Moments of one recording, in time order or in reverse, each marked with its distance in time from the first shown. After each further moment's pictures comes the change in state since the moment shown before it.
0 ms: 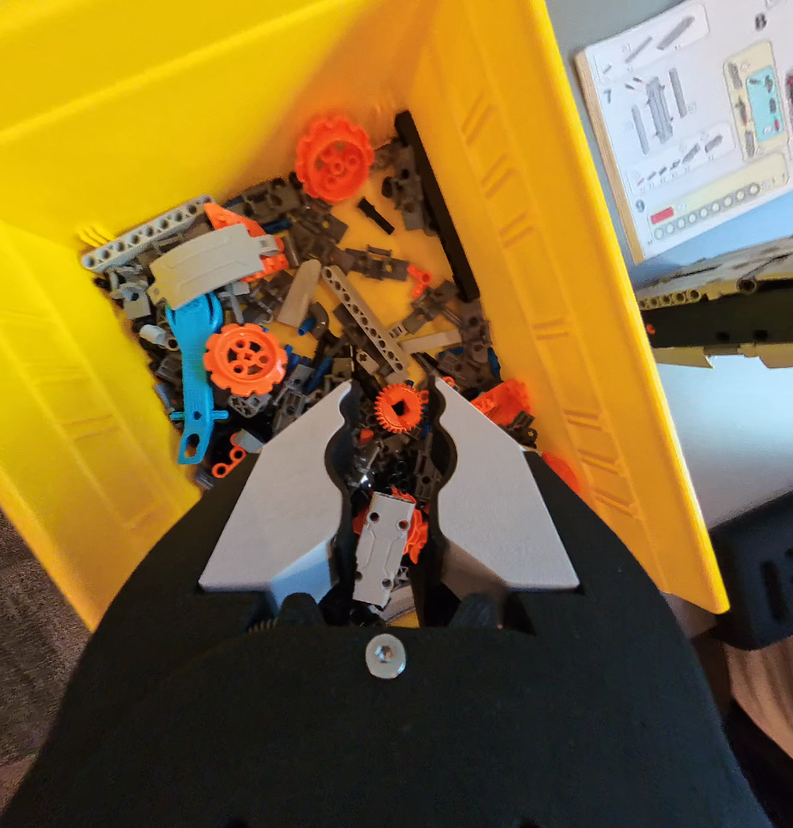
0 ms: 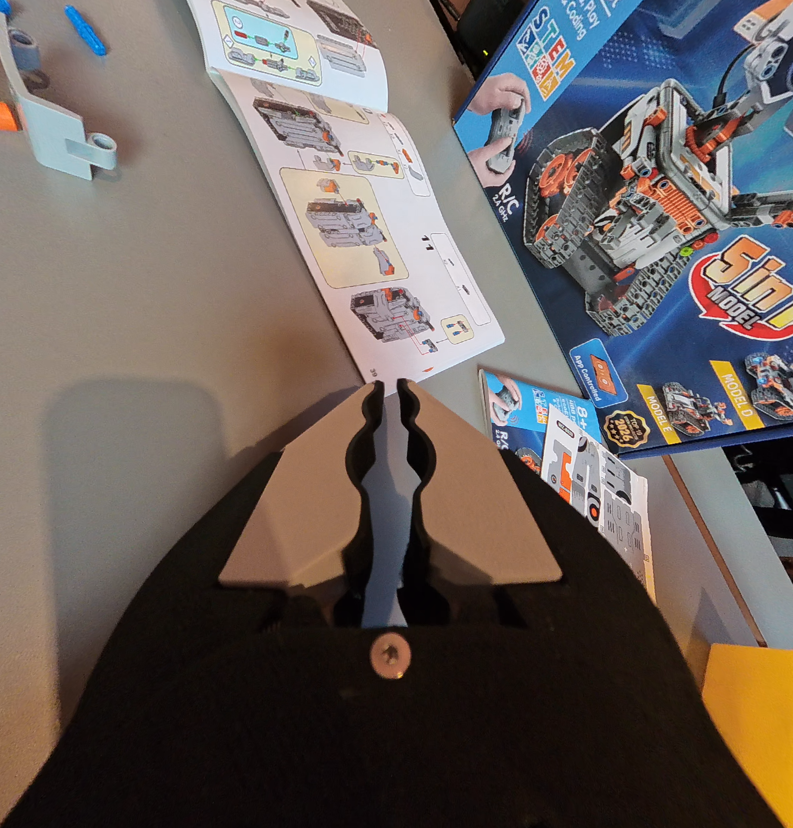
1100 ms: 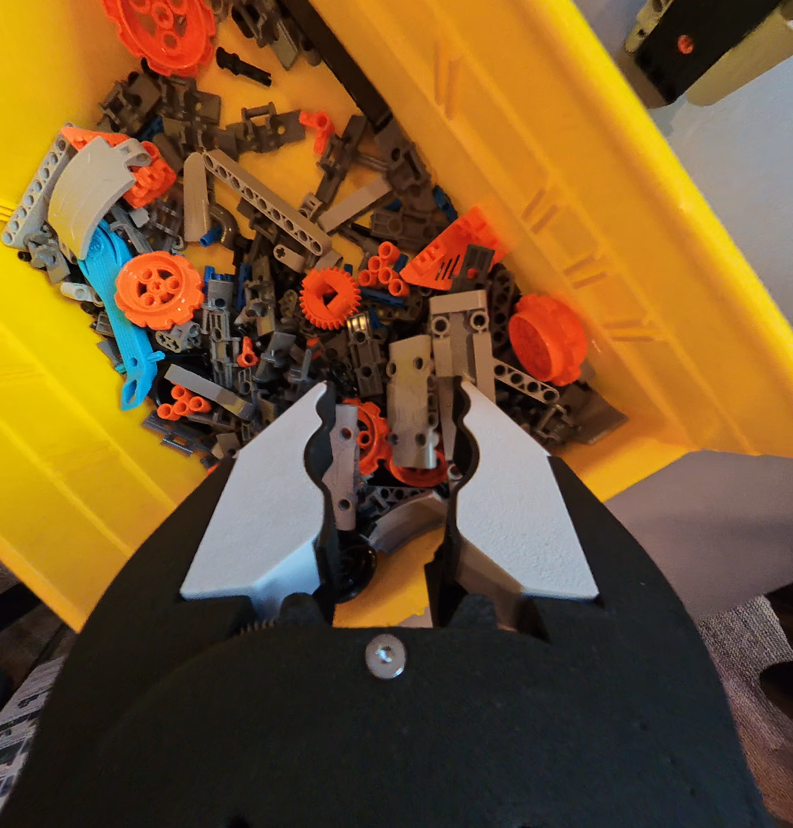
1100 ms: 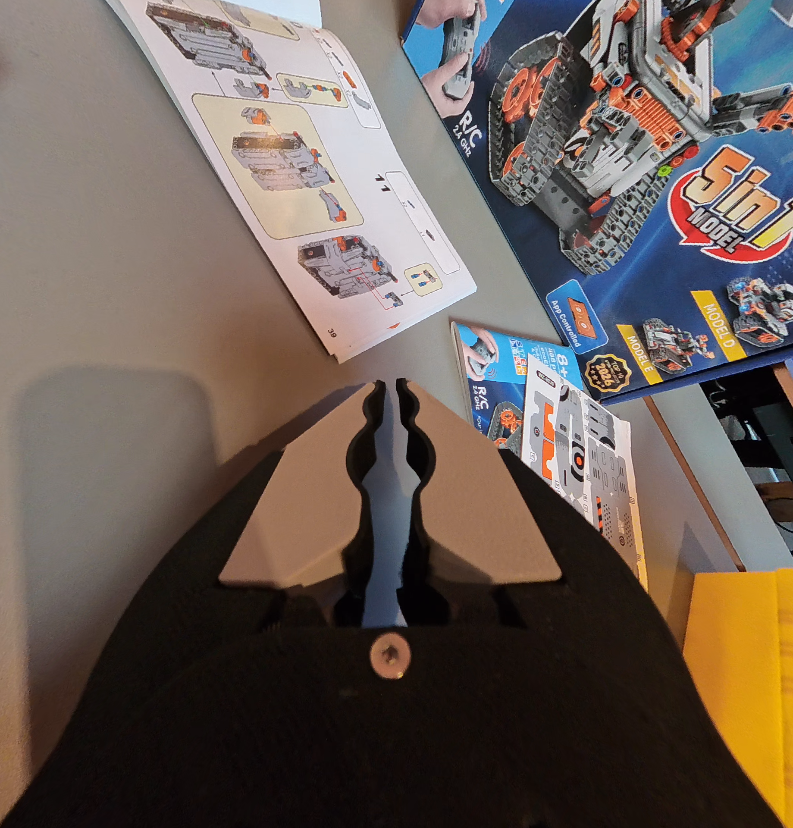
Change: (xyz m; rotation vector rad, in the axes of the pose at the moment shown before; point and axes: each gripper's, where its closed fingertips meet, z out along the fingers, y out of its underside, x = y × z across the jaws) left arm 0.025 0.069 0.004 -0.094 -0.124 0.342; right arm 0.015 0.023 0.003 -0.088 0.087 0.055
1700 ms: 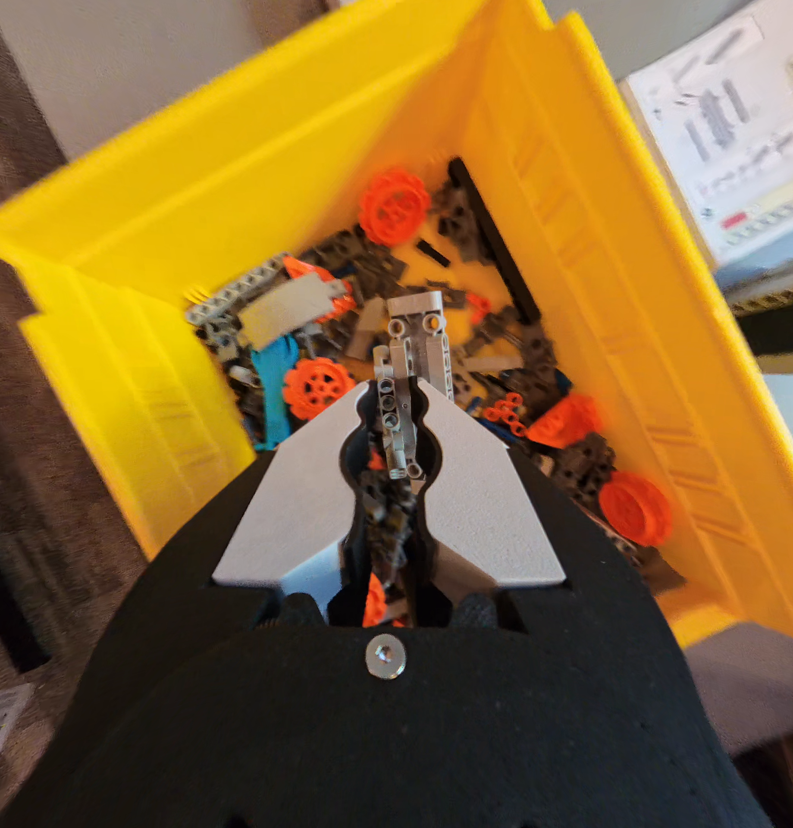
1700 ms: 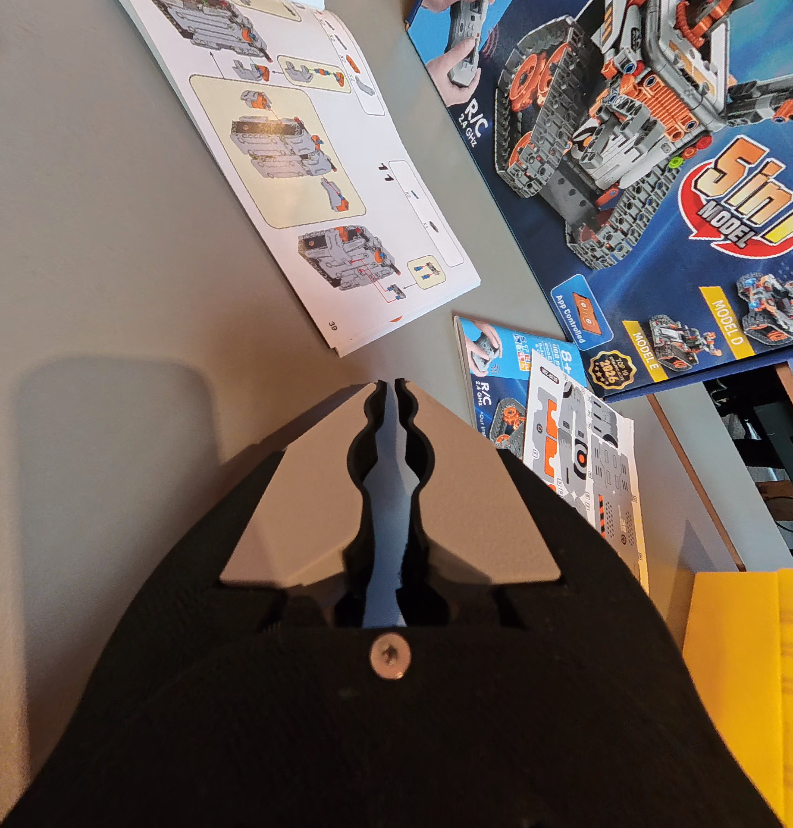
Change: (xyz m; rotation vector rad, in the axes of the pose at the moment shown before) left arm -0.081 -0.059 -0.003 0.182 0.001 -0.244; right arm -0.001 0.004 0.002 -0.014 -0.006 -0.008
